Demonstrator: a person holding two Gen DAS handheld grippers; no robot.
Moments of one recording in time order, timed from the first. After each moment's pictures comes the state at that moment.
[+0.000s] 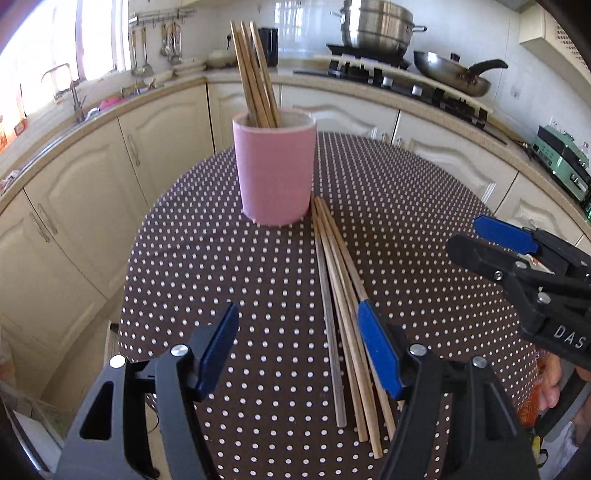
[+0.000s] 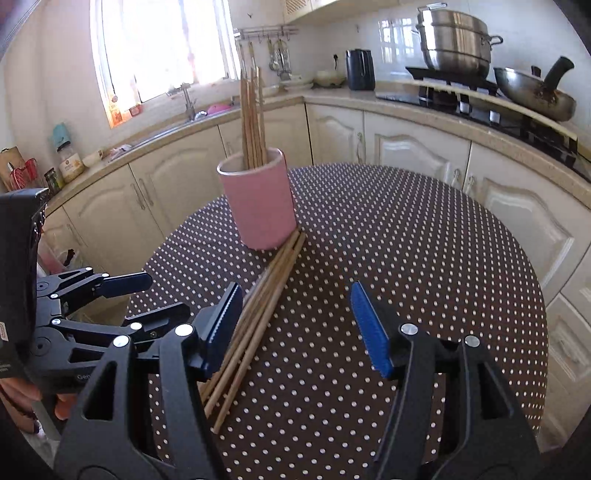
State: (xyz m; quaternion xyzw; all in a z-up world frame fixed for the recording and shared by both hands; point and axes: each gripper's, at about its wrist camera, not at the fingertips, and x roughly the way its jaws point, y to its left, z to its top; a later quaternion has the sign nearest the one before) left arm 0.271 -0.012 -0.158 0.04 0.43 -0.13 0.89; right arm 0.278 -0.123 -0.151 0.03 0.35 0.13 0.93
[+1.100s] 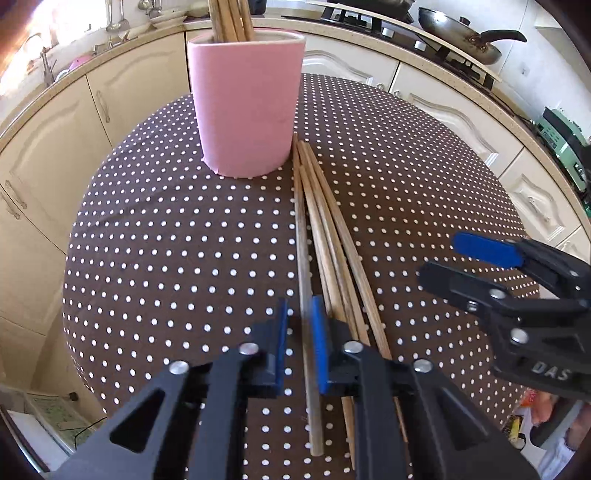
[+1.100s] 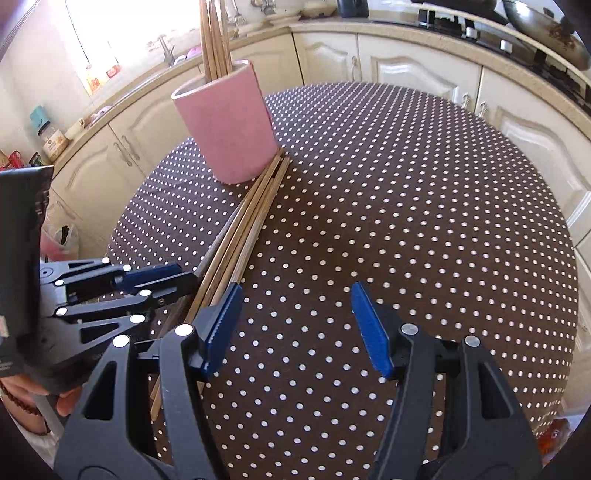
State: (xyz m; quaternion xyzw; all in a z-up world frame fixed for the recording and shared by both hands) left arm 0.319 -0.035 -0.209 0.03 0.51 -0.16 0.84; right arm 0.322 -0.119 -0.199 0.05 0.47 0.15 0.87
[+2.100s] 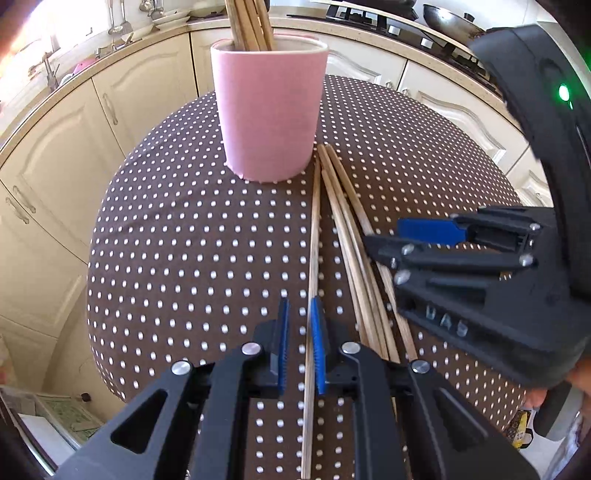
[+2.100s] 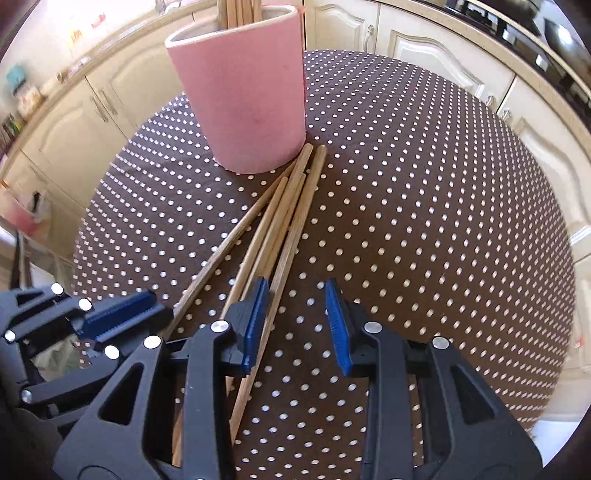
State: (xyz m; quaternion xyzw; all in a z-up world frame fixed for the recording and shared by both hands) left arm 0.323 -0.011 -0.202 0.05 0.52 -0.15 0.84; right arm 0.387 -0.027 -0.211 -0.06 0.55 0.10 0.83
